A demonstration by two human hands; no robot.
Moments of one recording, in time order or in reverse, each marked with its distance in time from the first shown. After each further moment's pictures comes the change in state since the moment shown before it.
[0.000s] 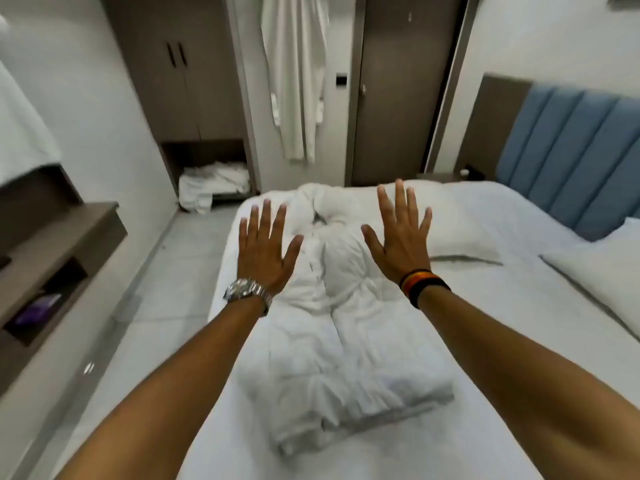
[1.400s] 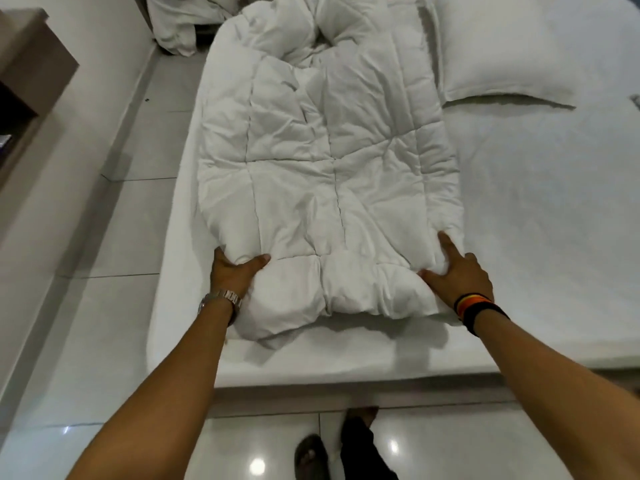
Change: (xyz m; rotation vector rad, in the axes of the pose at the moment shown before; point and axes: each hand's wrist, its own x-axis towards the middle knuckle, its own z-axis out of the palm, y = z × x) left_hand -0.293 -0.027 0.177 -0.746 -0.300 -1.214; right_hand -0.331 0.190 0.142 0.037 -0.775 0.694
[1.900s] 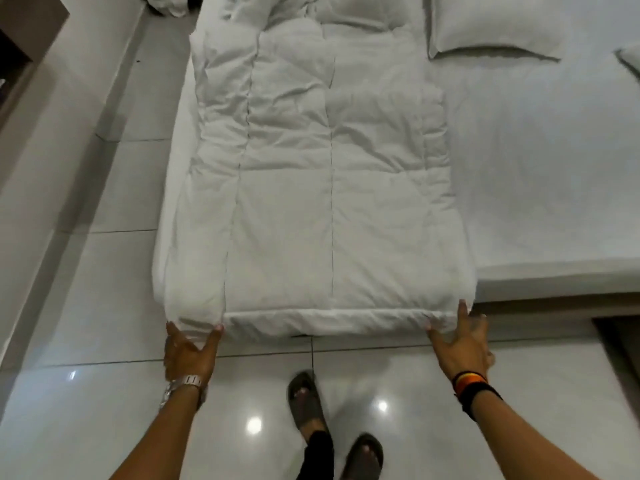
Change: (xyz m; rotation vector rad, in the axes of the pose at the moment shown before) left_hand -0.162 -0.255 -0.114 0.412 0.181 -0.210; right_hand -0.223 0.161 0.122 0.098 0.022 0.283
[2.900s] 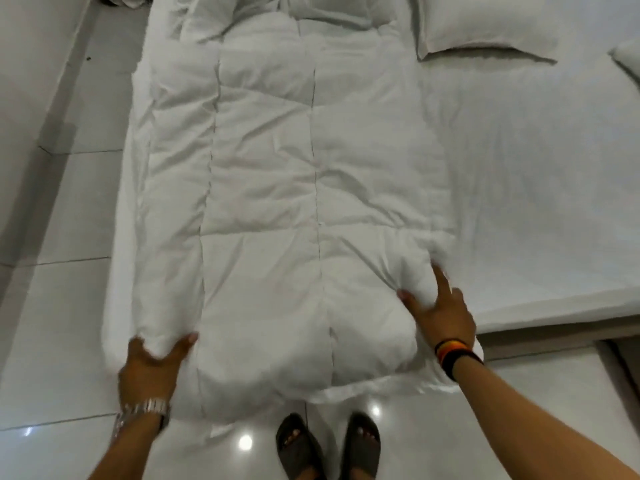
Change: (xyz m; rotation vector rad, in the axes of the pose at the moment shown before) left_hand 0.063 0.124 -0.001 0.025 0.085 0.005; right_hand 0.109 -0.130 -0.010 0.057 0.037 -0.142
